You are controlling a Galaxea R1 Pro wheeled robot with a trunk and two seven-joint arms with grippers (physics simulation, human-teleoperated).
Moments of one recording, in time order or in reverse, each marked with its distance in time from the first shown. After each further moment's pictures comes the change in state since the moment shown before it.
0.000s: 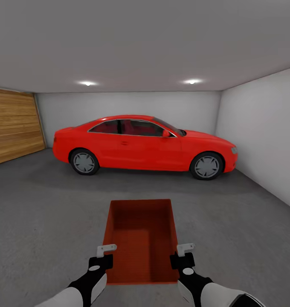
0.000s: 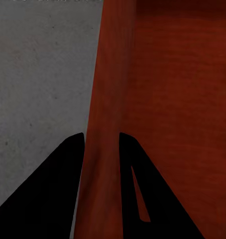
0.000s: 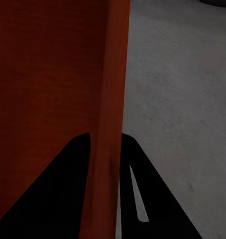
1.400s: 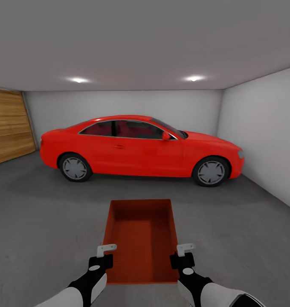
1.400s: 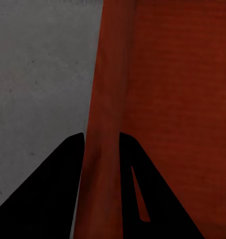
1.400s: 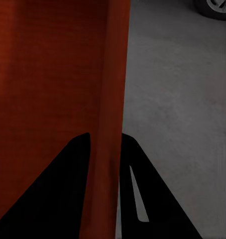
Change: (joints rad) left arm 0.000 0.000 -0.005 -0.002 0.004 0.000 0.002; right arm 0.000 0.001 -0.004 0.000 0.004 -0.001 -0.003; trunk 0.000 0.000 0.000
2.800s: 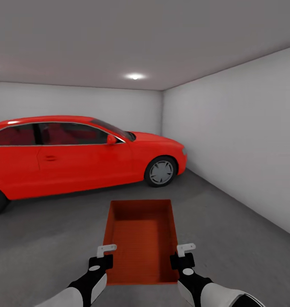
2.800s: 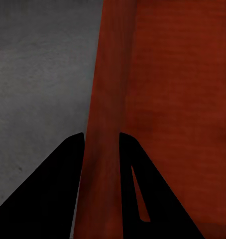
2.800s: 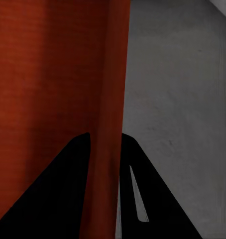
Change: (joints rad) left arm 0.000 -0.001 0.002 0.003 -0.003 0.001 0.000; right arm 0.000 0.000 -0.001 0.004 0.000 0.000 0.001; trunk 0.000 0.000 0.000
